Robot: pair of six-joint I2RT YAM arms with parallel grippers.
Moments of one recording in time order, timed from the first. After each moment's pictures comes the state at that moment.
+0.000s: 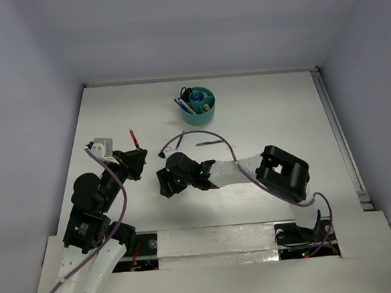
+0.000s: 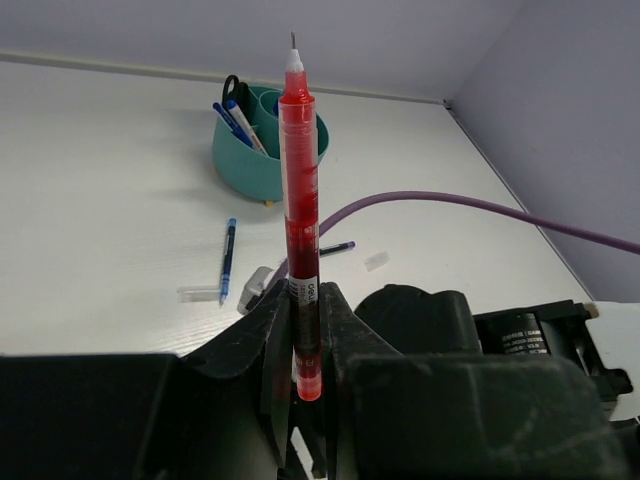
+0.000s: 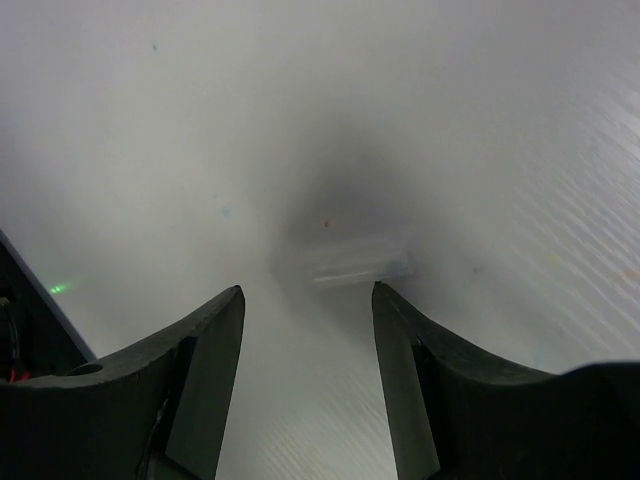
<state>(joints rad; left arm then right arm) -0.36 0.35 0.66 -0.33 0.09 -0.40 1.13 1.99 1.22 0.03 0.00 0.56</state>
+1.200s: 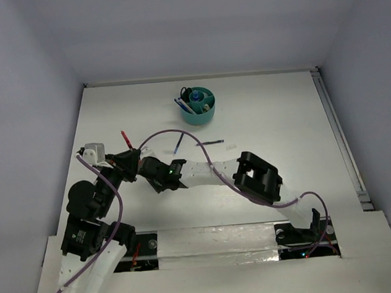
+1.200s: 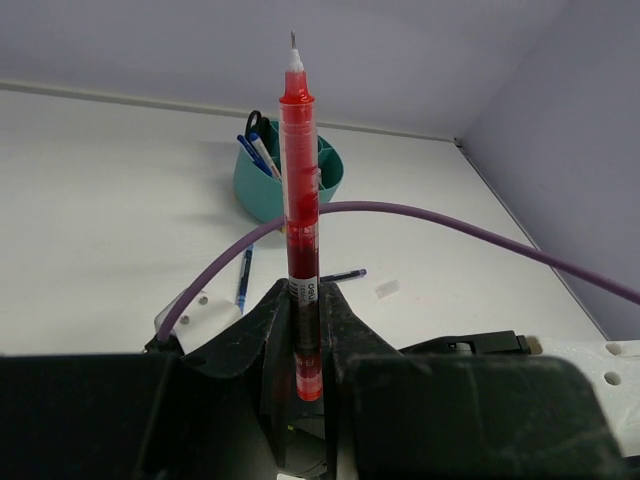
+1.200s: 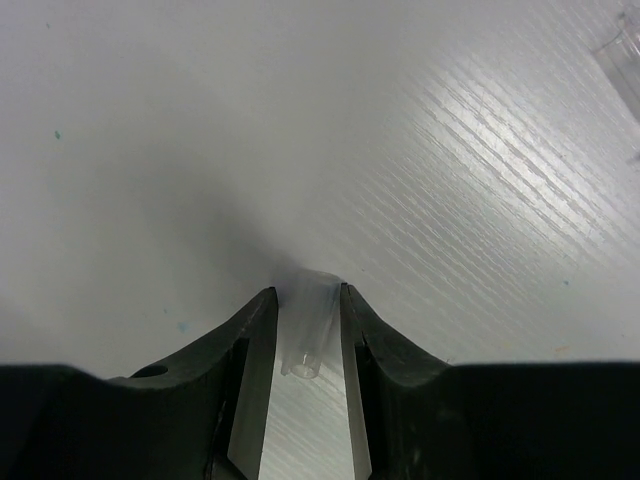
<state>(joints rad) -0.34 0.29 0.66 -0.33 0.04 -0.40 1.21 2.27 1.76 -0.40 0.30 0.40</state>
